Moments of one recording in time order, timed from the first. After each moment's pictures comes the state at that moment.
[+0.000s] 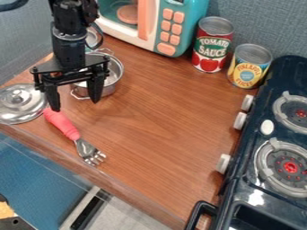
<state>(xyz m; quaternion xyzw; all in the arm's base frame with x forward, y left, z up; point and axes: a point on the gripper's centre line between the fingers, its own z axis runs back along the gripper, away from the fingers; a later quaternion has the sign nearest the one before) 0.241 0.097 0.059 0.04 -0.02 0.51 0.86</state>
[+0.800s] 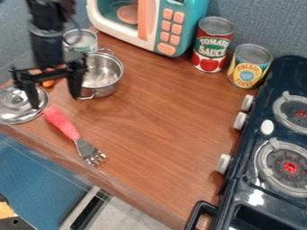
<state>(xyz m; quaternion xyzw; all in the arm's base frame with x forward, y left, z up) 0.223 0.128 0.063 0.04 -0.02 0.55 0.83</state>
